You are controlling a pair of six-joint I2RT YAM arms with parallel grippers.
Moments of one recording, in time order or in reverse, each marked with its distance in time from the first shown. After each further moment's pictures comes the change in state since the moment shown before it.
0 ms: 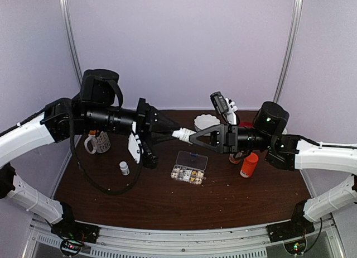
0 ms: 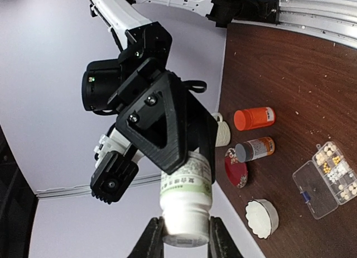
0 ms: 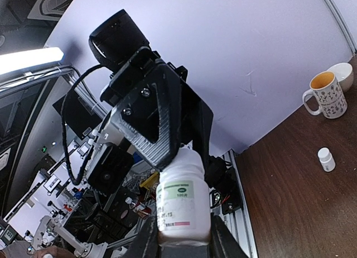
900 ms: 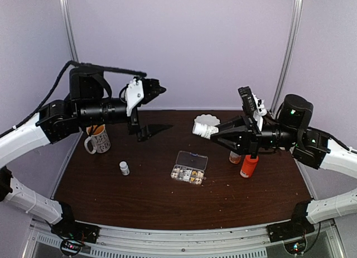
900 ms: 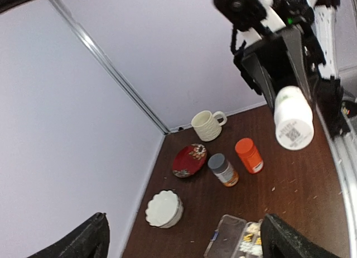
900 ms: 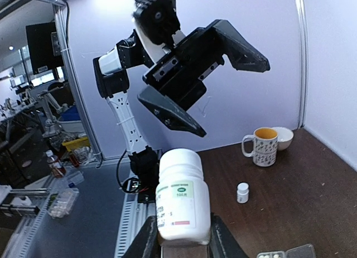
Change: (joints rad) left arm 0.053 -0.079 -0.081 0.201 -0.161 -1.054; right arm -0.043 -0.233 0.046 -0.422 0.100 -0.615
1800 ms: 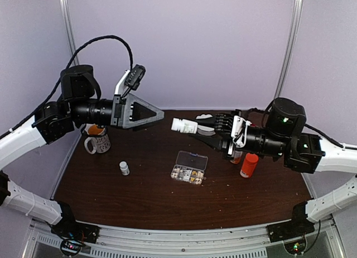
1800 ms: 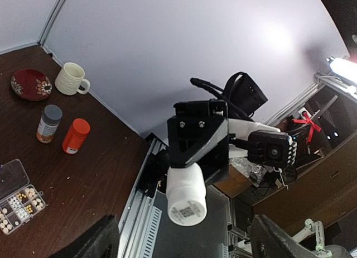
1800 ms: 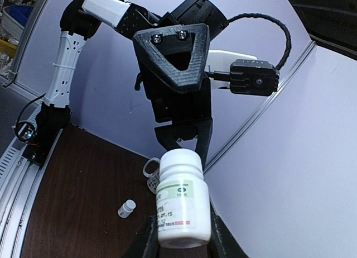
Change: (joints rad) left arm 0.089 -0.053 -0.035 0.035 0.464 -1.326; right arm 0.270 0.098 0.082 0.060 0.467 -0.842
